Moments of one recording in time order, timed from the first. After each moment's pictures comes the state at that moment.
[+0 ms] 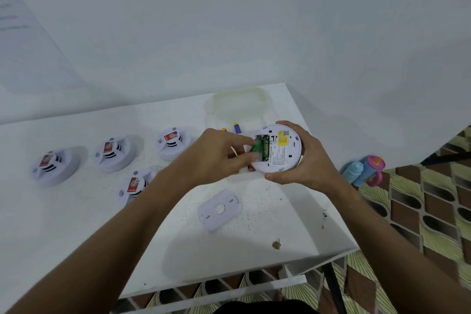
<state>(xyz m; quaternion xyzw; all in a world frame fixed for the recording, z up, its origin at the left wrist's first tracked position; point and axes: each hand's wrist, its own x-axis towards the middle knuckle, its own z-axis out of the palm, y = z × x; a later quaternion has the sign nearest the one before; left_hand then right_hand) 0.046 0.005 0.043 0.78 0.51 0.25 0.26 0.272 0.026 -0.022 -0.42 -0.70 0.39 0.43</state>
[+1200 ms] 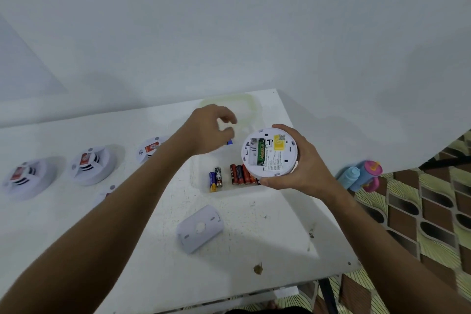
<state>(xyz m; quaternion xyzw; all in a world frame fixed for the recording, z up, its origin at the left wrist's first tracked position) 0.057 0.104 0.033 0.76 0.58 0.21 0.20 0.295 0.053 -0.018 -0.39 -0.70 0.41 0.43</state>
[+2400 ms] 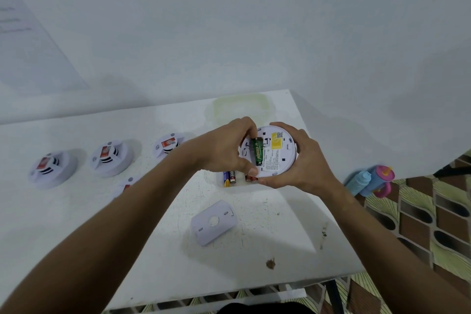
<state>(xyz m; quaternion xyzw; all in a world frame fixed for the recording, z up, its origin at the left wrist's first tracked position) 0.063 0.058 0.056 0.80 0.51 0.08 0.31 0.270 0.057 -0.024 -0.42 -0.72 0.35 0.42</state>
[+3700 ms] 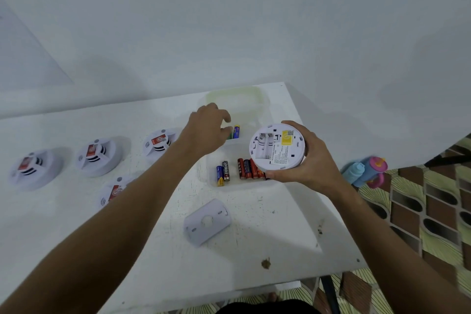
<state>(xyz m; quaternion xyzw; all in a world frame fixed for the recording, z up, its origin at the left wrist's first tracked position) 0.048 0.114 0.001 0.75 0.64 0.12 0.08 0.293 0.060 -0.036 -0.47 -0.69 0.38 0.41</state>
